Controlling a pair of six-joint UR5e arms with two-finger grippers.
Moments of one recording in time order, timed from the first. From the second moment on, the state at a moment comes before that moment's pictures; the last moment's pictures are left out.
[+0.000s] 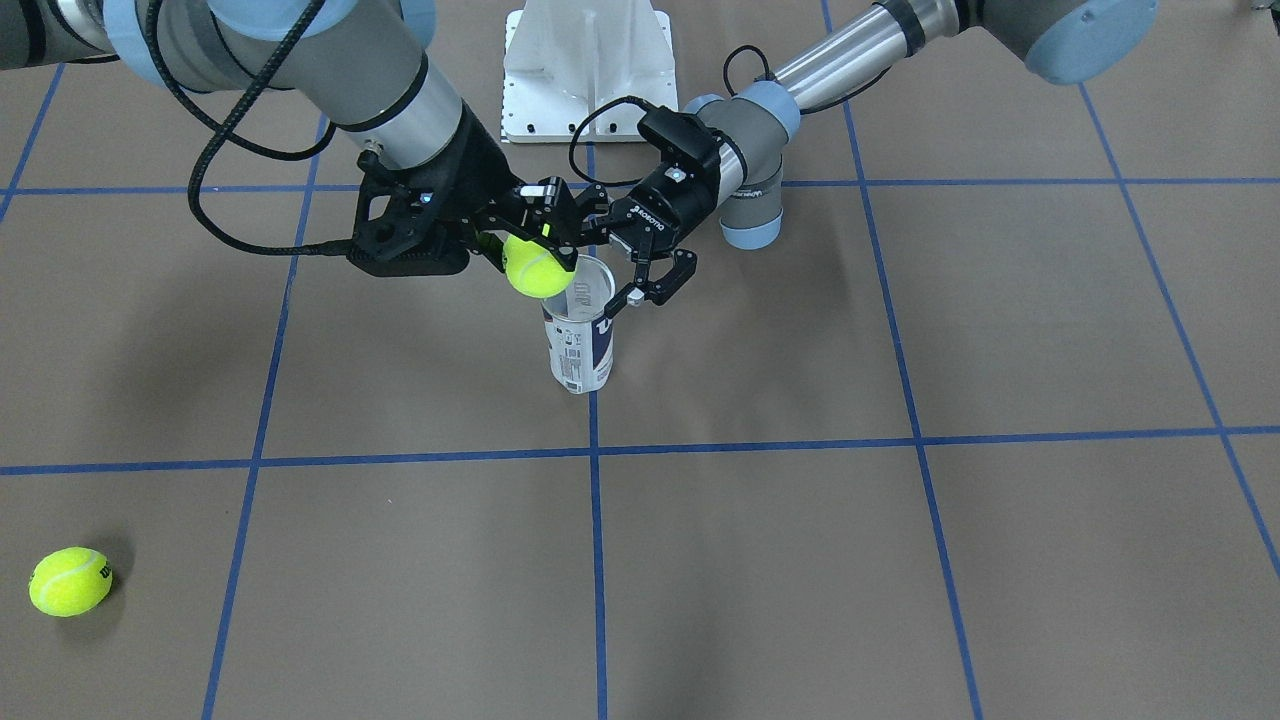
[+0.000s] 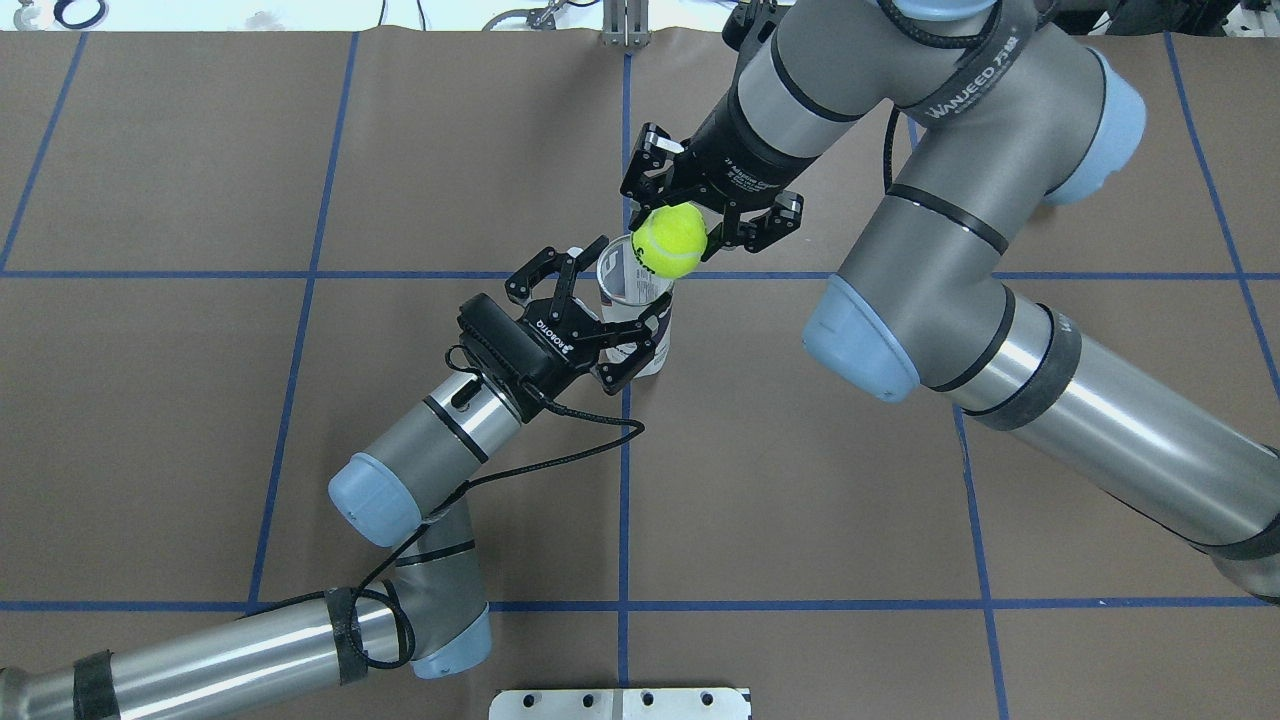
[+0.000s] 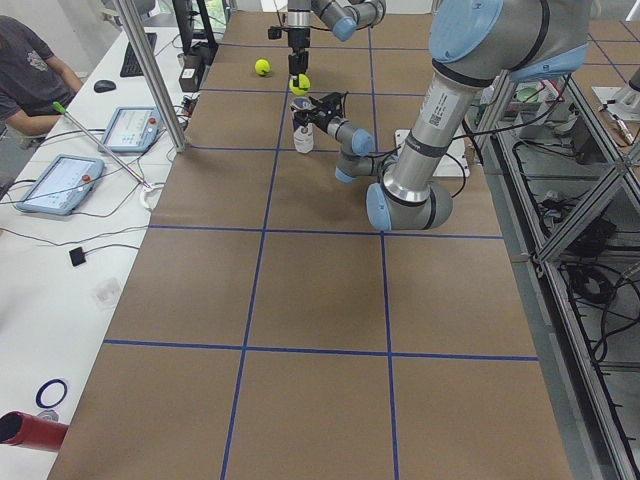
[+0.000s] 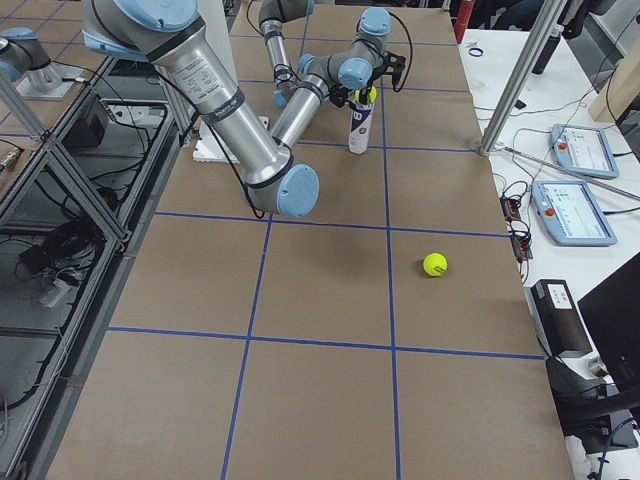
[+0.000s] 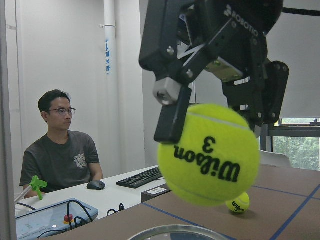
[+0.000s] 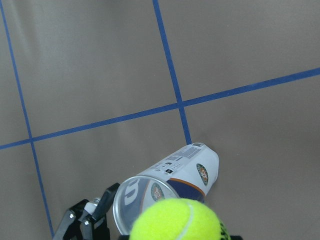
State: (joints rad) left arm -0.33 -2.28 -1.16 -3.46 -1.02 -0.22; right arm 0.78 -0.81 1.74 -1.47 2.23 1.44
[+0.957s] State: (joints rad) left arm -0.33 -2.28 -1.16 -3.46 -1.02 -0.22; right arm 0.73 -0.78 1.71 -1.47 2.18 1.44
